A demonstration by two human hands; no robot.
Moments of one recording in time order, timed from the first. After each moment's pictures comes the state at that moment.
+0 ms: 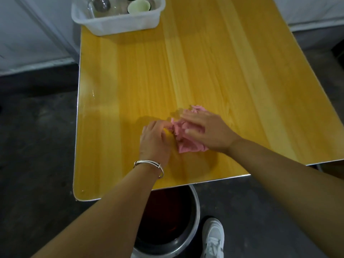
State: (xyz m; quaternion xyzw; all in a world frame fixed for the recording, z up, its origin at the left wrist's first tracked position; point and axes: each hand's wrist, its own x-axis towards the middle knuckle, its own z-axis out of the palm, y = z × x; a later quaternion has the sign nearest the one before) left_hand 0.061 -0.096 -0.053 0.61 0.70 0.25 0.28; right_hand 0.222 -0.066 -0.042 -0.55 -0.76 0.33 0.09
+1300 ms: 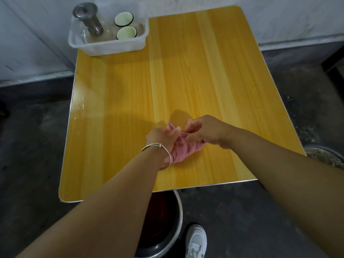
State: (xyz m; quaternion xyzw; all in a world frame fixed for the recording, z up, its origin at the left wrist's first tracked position) left_hand 0.155 -0.060 0.000 0.42 0.77 0.14 0.47; right_hand 0.297 -0.037 0.014 -0.57 -0.55 0.60 0.08
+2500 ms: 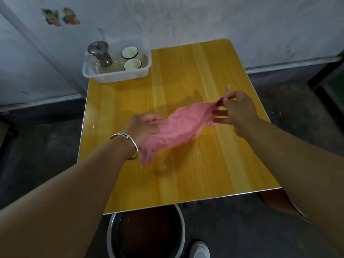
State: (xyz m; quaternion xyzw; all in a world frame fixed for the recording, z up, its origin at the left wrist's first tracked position) left_hand 0.105 -0.025 0.096 0.55 0.64 0.24 0.49; right_hand 0.333 0.006 0.078 -0.67 -0.31 0.49 0.46
